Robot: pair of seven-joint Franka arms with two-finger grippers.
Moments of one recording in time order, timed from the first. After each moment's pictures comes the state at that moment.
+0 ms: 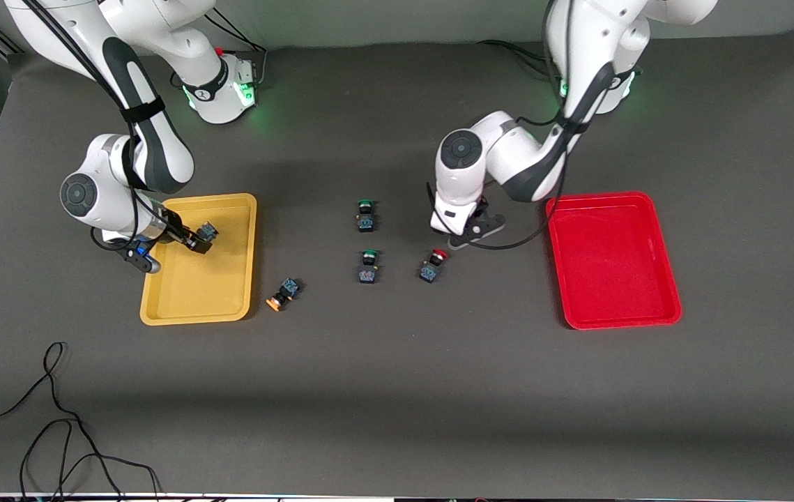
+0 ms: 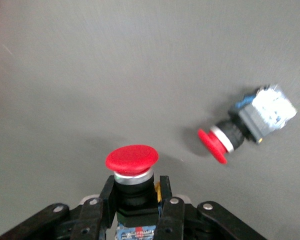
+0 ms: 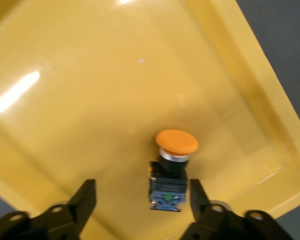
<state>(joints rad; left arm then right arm) -0.47 0.38 -0.27 -2.05 0.17 2.35 -1.23 0.48 0.18 -0.45 -2.42 0.23 2.43 0.45</state>
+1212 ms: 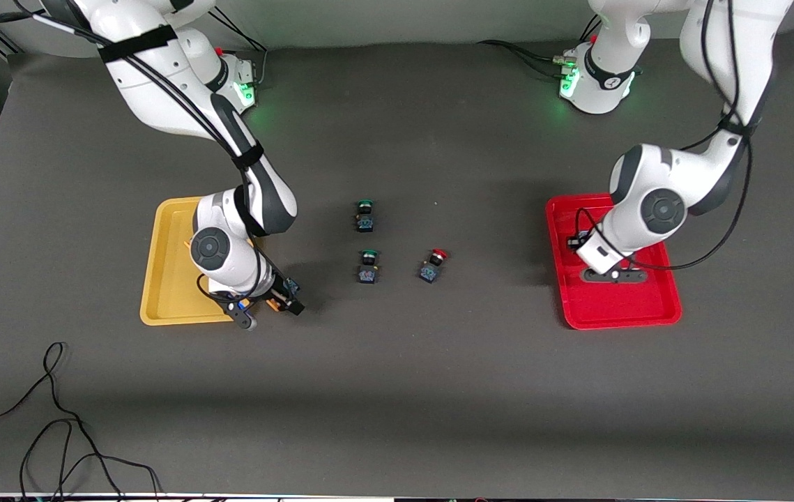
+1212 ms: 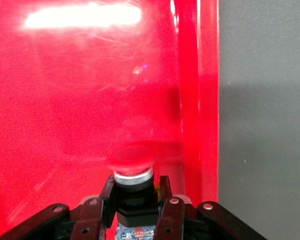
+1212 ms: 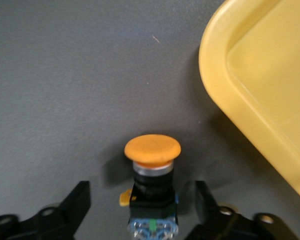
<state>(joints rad) 0.05 0.36 -0.26 -2.26 0.08 2.46 -0.23 0.49 0.61 -0.13 -1.93 0.24 2.52 0.93</state>
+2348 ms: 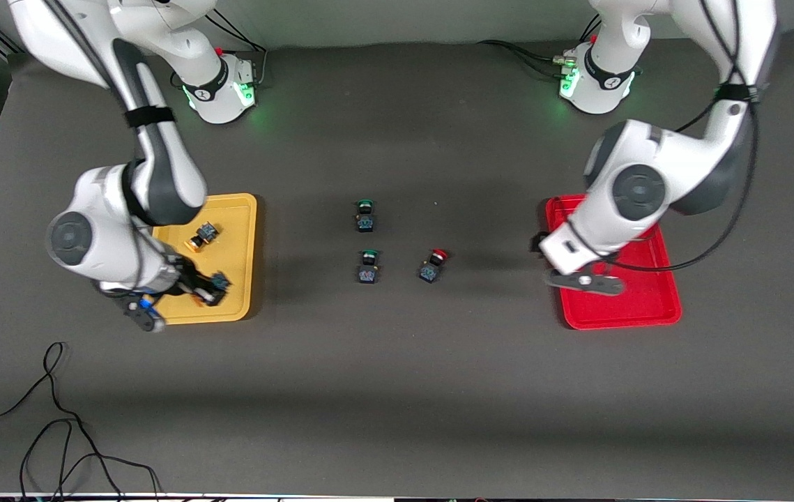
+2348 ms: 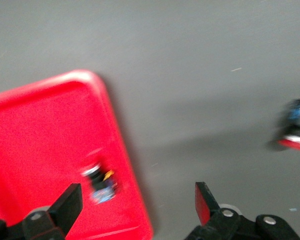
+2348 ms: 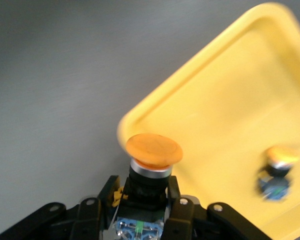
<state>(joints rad) -0.14 0.32 -0.30 -1.84 0.09 2.08 -0.23 0.42 0.35 -0.33 -1.95 0.24 2.18 0.62</state>
